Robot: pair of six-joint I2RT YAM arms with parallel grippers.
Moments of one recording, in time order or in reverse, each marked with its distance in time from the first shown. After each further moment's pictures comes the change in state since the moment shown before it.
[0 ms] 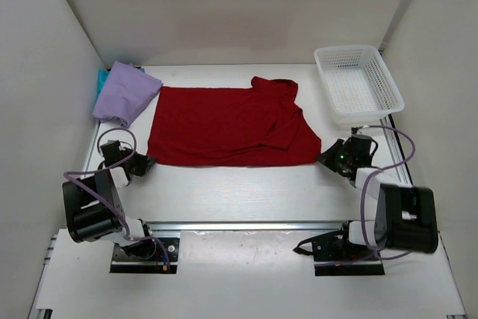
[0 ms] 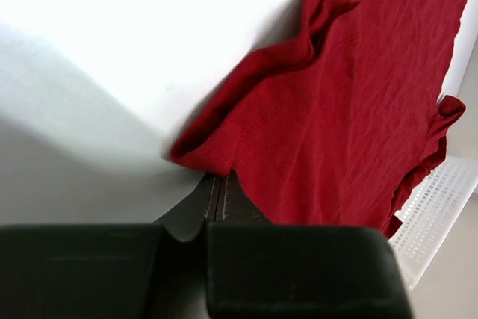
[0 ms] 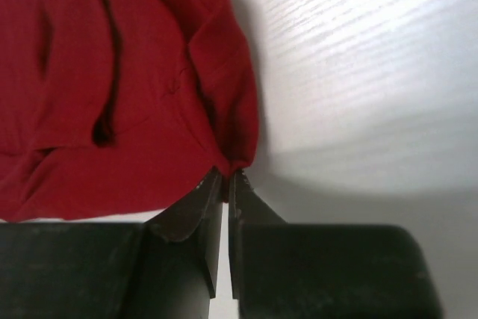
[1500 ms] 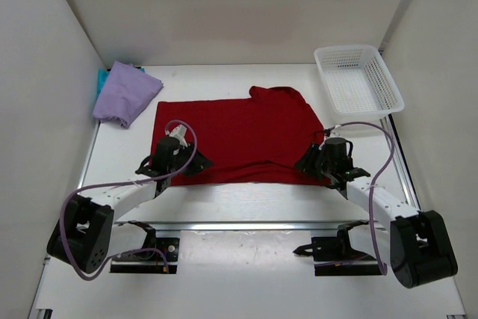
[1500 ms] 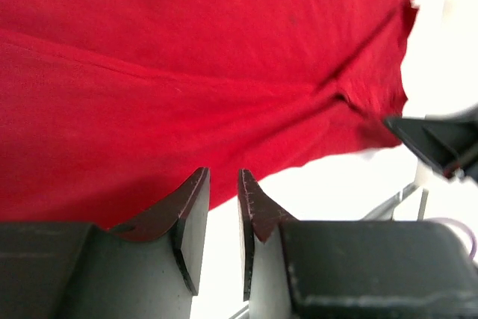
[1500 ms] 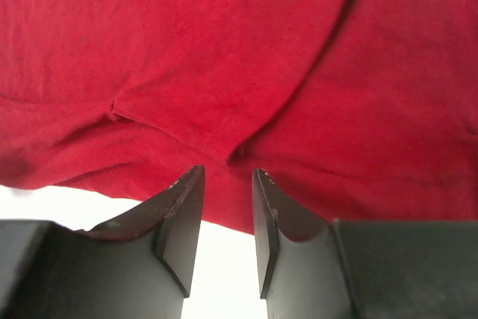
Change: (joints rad) left arm -0.712 -0.239 0.011 -0.068 -0.065 0.096; right arm 0.355 -0.290 -0.025 -0.225 0.161 0.024
